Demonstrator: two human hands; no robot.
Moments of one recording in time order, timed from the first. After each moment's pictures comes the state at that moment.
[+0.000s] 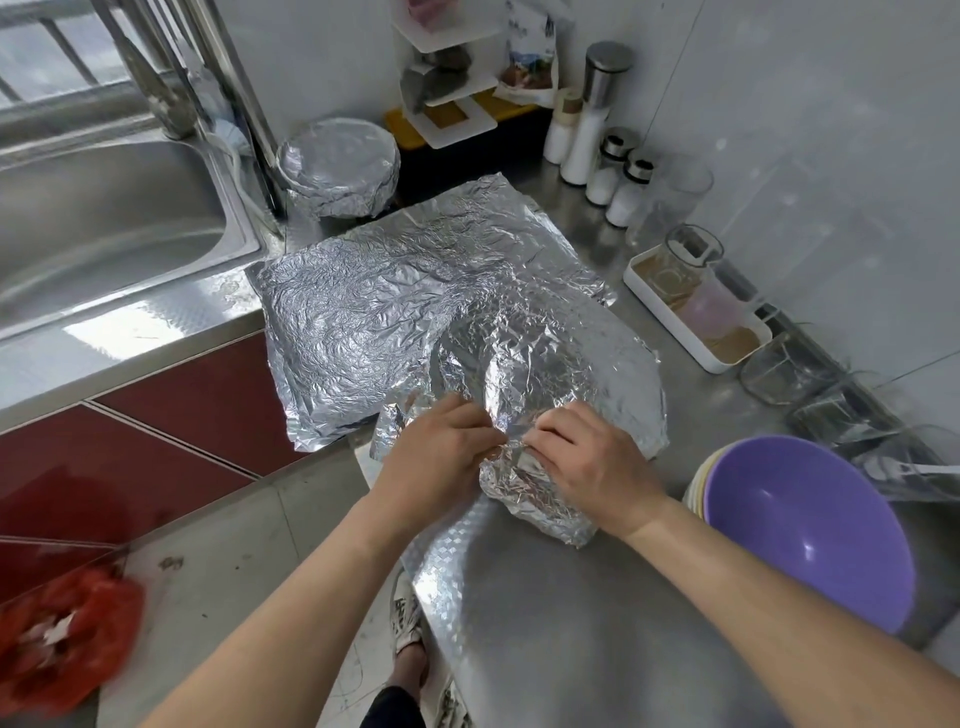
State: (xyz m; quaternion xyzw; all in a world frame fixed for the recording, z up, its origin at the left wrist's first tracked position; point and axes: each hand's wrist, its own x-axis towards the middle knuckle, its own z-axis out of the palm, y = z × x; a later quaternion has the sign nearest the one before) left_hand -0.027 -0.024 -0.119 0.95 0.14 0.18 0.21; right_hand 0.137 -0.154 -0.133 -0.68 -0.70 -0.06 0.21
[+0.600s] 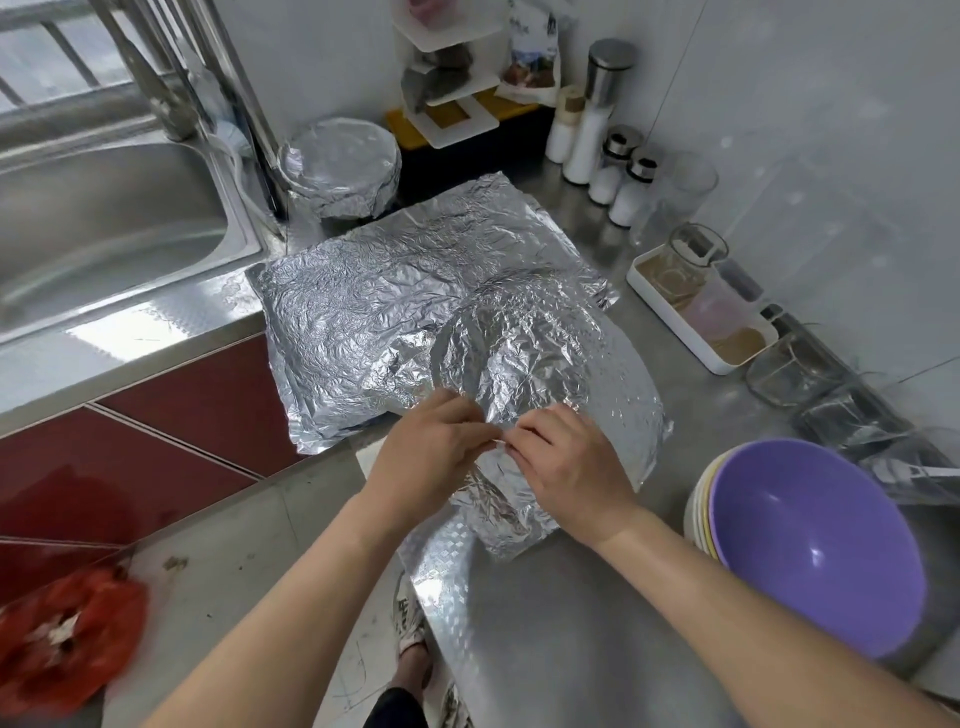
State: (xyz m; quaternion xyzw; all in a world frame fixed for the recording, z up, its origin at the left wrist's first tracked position) left_hand -0.030 -0.013 -0.122 0.95 0.15 0.19 0.20; right_hand 0.114 -0.139 -0.138 -0.71 -0.66 -0.09 0.23
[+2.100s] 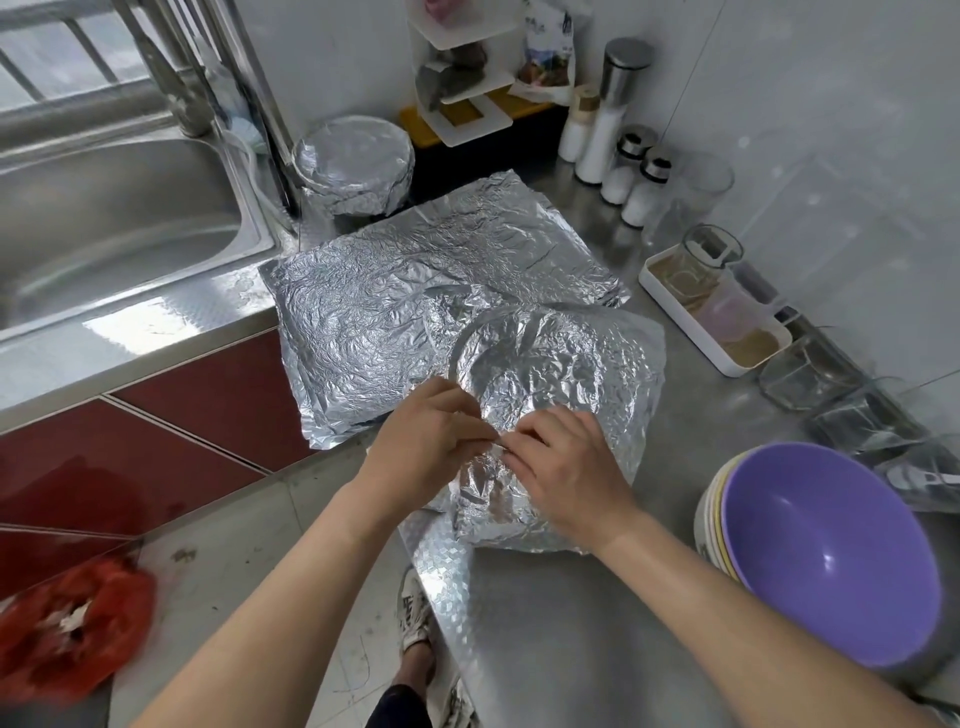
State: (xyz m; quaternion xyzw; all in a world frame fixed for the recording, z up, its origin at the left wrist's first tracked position) left_hand -0.039 0.002 -0.120 0.95 0.16 0.17 0.23; right_hand 0.103 -0.137 -0.132 -0.72 -0.66 -0.04 0.21
